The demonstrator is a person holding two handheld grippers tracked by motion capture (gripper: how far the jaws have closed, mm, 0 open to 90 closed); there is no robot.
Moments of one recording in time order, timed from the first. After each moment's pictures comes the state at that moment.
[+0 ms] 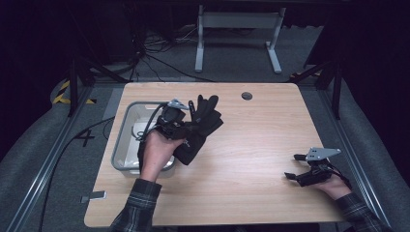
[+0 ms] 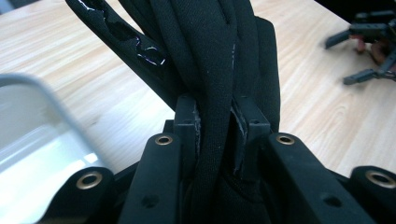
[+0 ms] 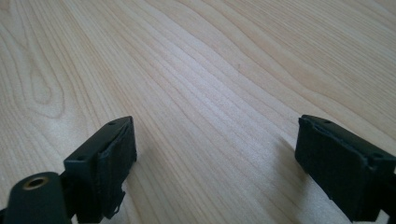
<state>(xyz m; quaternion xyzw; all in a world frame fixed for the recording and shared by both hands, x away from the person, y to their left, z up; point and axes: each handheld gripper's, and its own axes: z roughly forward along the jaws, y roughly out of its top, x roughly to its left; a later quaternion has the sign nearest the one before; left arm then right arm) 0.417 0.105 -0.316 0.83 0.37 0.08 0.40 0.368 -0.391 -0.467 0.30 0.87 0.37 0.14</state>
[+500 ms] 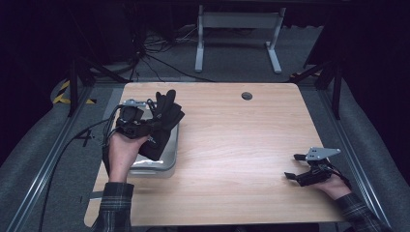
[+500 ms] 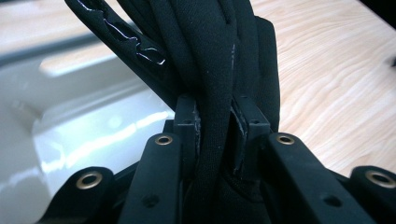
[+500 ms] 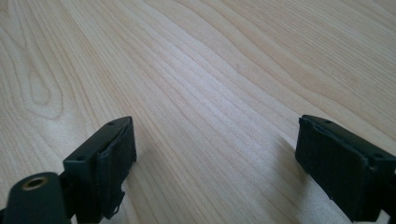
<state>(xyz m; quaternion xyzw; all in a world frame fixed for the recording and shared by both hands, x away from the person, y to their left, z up) 0.422 0.199 -0.335 0.78 0.47 0.10 0.39 0.368 -0.391 -0.467 0.30 0.87 0.37 0.14</state>
